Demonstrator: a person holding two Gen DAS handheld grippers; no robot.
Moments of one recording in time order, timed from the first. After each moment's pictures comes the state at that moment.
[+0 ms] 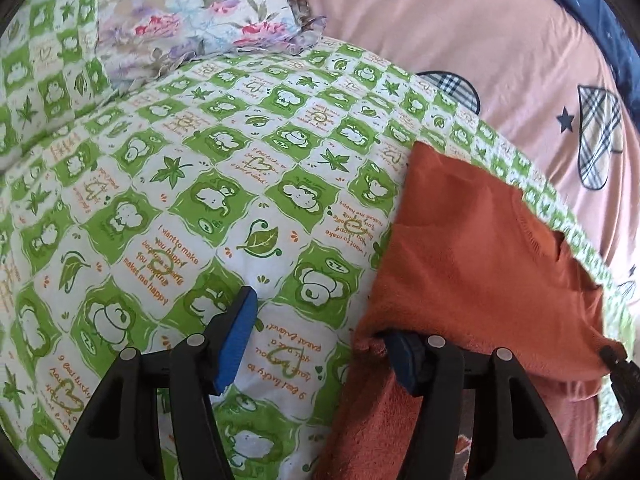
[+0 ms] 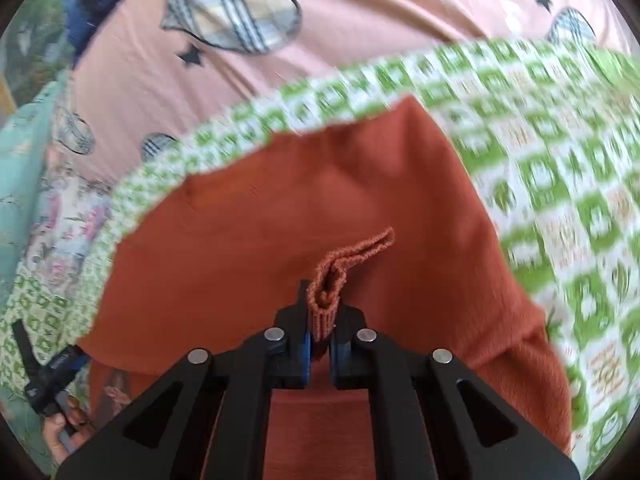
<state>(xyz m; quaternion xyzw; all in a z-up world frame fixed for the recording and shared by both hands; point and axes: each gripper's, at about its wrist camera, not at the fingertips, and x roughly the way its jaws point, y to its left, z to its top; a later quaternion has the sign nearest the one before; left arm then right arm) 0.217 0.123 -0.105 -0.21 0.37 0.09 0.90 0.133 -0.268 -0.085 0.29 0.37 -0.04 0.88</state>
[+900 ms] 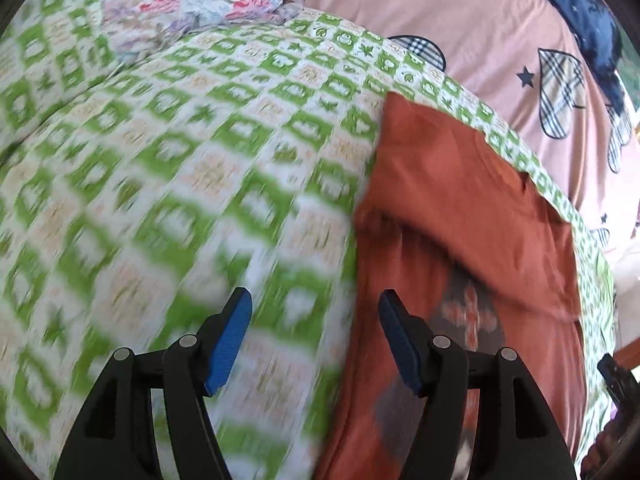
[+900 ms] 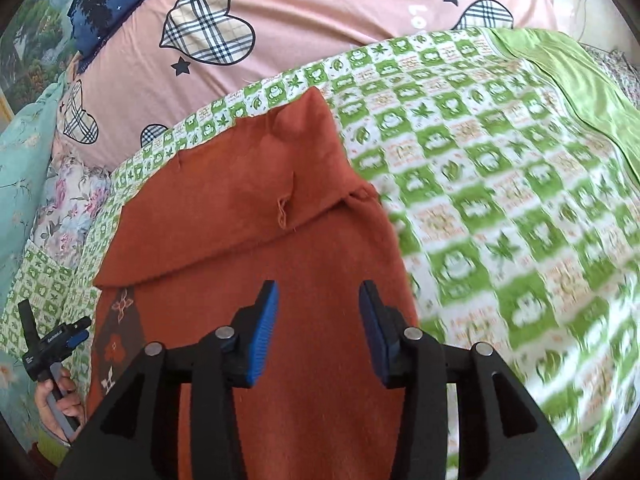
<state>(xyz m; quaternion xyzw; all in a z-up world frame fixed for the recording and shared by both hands) 0.135 0.135 -0.100 -0.20 0.42 0.01 0.88 -0.043 -0.289 -0.059 0.29 0.37 -0.07 0.88</state>
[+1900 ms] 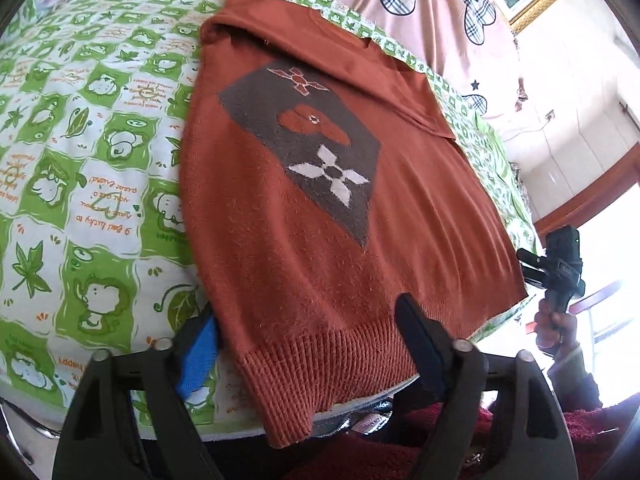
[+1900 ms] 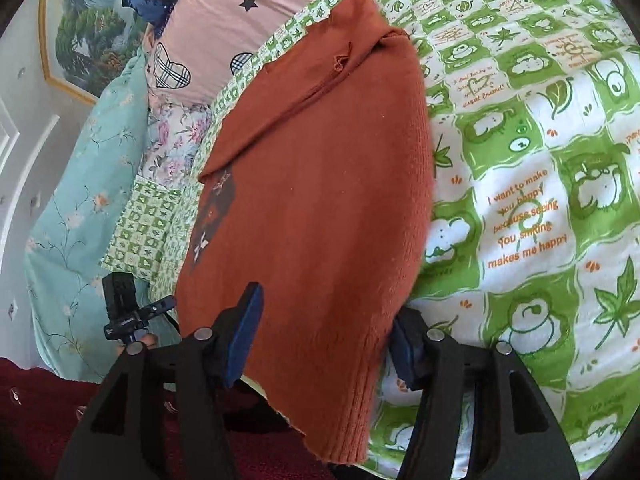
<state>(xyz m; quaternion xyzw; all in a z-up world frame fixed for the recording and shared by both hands) -0.035 0.079 -0.121 -0.16 0.48 -0.24 0.83 -0.147 -0.286 -0.129 0.39 0.41 0.17 0.81</state>
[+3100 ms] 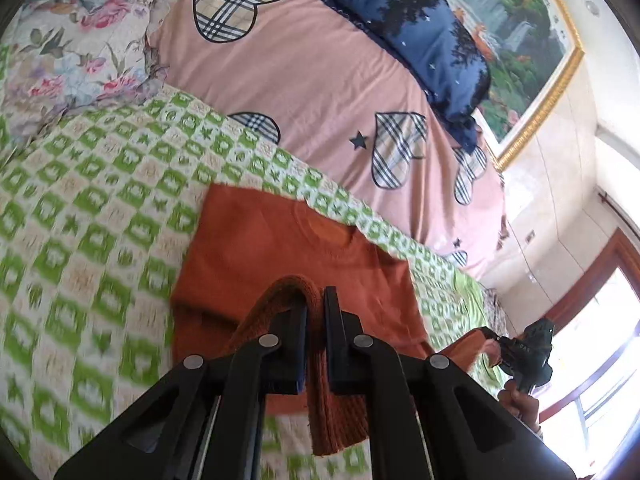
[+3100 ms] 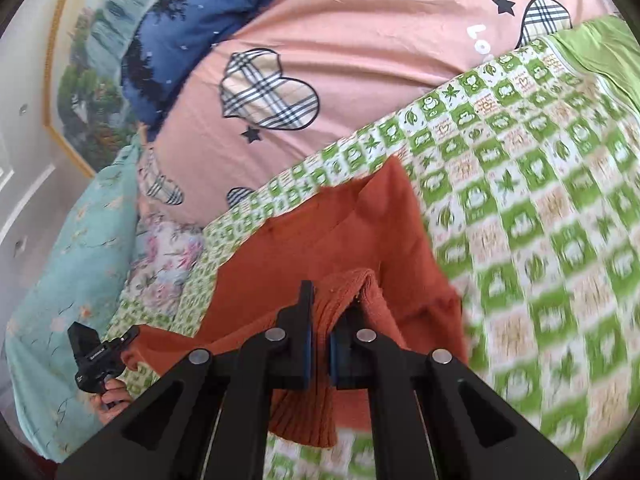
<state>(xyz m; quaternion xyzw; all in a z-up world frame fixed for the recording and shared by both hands) 0.134 0.113 0.013 -0.26 0.28 -0.21 0.90 0.043 -0.363 -0.016 0.38 0.27 0.08 0.88</state>
